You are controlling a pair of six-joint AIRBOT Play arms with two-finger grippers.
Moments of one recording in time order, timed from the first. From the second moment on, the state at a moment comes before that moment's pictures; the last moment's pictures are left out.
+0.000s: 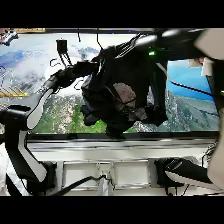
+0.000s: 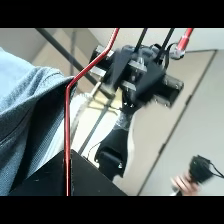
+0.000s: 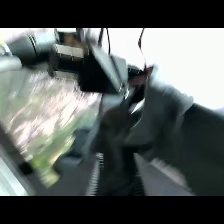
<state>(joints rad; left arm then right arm) -0.21 -1.96 1.51 -0.58 -1.85 -0.30 0.57 -1.27 2.02 -1.35 1.43 1.38</state>
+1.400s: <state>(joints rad) -0.27 -1.87 1.51 -0.55 -1.85 -0.42 0.25 -1.27 1.78 -1.22 1.33 0.62</state>
